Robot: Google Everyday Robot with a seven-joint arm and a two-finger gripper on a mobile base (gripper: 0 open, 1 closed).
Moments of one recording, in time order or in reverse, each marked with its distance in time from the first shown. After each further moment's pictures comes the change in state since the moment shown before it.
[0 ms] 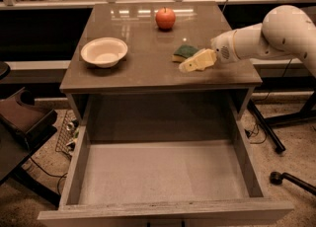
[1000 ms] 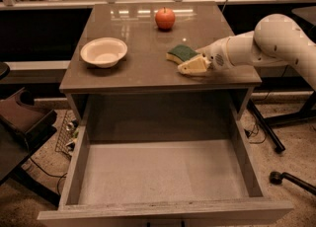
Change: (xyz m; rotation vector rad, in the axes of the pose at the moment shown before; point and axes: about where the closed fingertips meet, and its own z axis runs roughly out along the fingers) arm 0.016 0.015 0.021 -0.035 0.024 -0.021
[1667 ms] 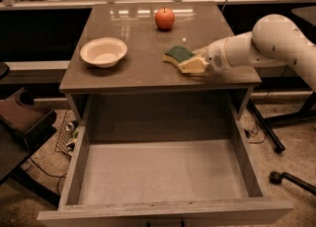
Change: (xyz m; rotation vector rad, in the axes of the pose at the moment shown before) arm 0.002 0.006 0.002 -0.005 0.009 -0.006
